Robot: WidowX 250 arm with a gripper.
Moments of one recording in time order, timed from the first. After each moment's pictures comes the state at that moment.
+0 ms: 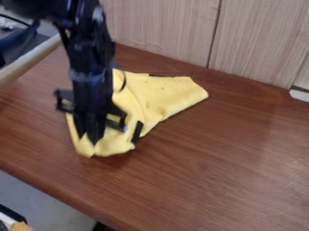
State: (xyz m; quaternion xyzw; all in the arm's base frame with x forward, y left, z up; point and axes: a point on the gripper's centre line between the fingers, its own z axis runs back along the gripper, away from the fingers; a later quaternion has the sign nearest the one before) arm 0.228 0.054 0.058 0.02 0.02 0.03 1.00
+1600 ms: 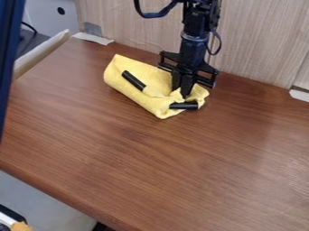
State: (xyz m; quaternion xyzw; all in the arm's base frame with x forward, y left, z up) arm 0.388 -0.002 0.012 0.03 0.04 -0.02 1.00
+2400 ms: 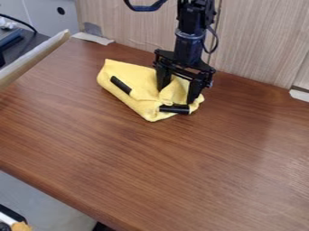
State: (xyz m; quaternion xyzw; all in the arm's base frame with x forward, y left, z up) arm 0.377 -0.001 0.029 0.03 0.03 -0.03 1.00
